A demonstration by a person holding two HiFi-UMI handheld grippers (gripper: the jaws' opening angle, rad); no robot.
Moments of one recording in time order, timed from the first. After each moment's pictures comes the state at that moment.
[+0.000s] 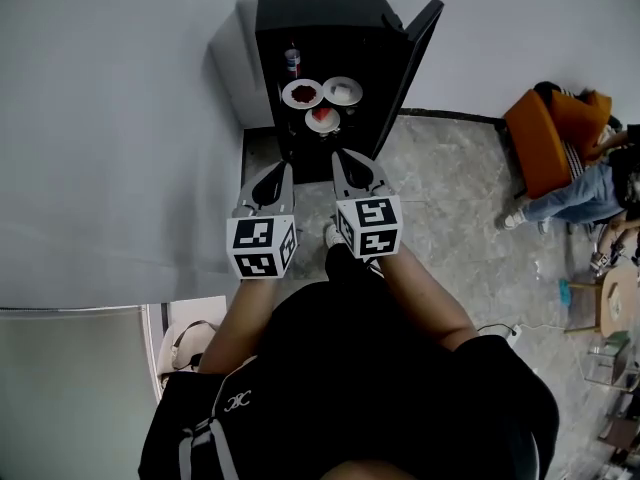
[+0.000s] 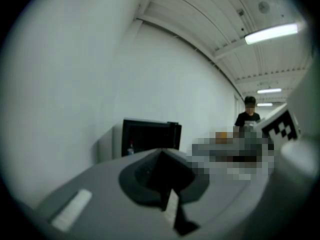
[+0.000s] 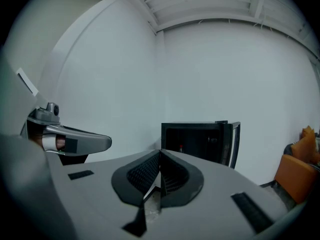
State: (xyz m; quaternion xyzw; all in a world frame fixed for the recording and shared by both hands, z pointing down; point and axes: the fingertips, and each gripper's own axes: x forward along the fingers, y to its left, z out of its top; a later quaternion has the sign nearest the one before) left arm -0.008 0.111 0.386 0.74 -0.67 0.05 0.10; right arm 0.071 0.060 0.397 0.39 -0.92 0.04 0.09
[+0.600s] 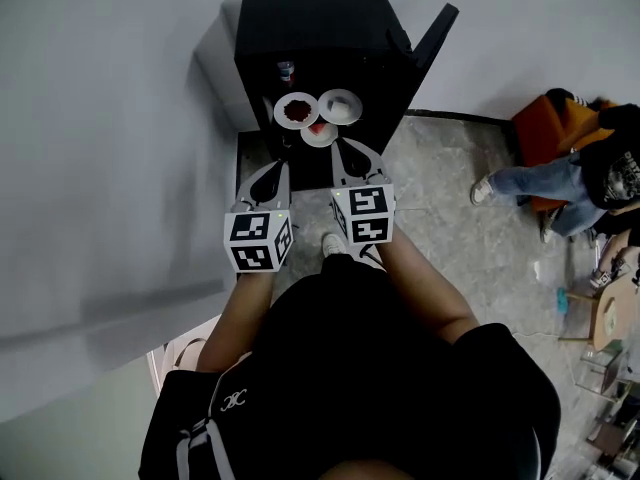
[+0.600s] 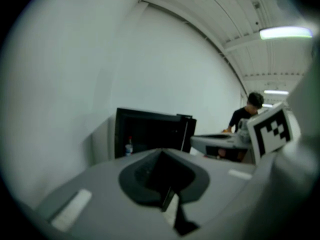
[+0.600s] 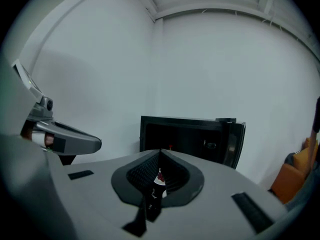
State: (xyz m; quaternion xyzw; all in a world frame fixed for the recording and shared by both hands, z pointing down) left arm -0.035 -0.033 0.415 0.73 -0.66 0.07 0.15; right arm 0.046 -0.100 0.415 0.40 -0.91 0.02 0.13
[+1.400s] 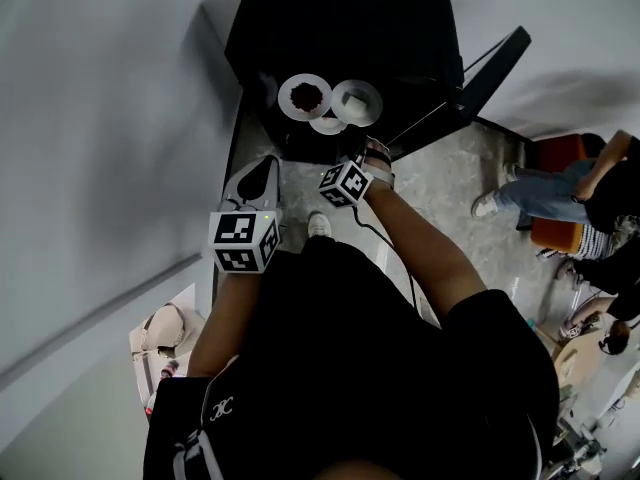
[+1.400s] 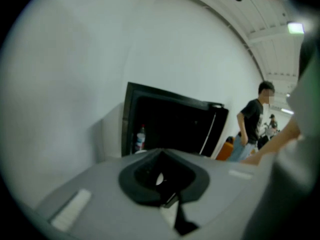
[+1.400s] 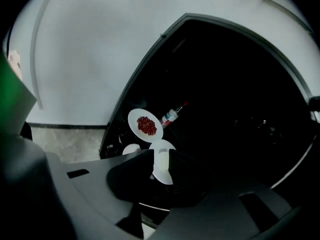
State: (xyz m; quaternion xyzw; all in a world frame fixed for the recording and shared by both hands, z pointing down) left arm -0.069 -0.118 0.477 0.66 -0.71 0.08 0.23; right arm 0.011 -0.265 0.647 0.28 -0.82 -0.24 0.44
